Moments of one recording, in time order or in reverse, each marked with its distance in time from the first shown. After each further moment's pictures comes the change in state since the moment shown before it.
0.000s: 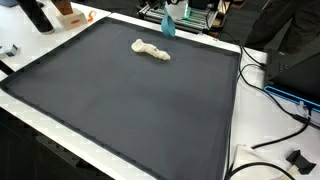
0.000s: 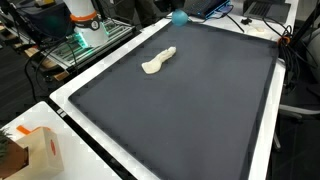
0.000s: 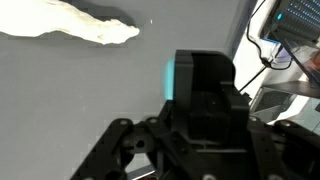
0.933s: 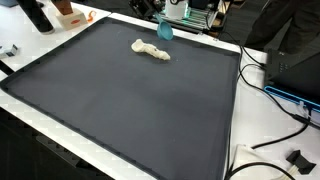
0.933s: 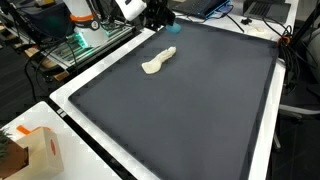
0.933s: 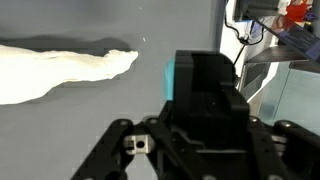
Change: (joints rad) arm -0.178 0.126 -0.017 -0.015 0.256 -0.169 -0.142
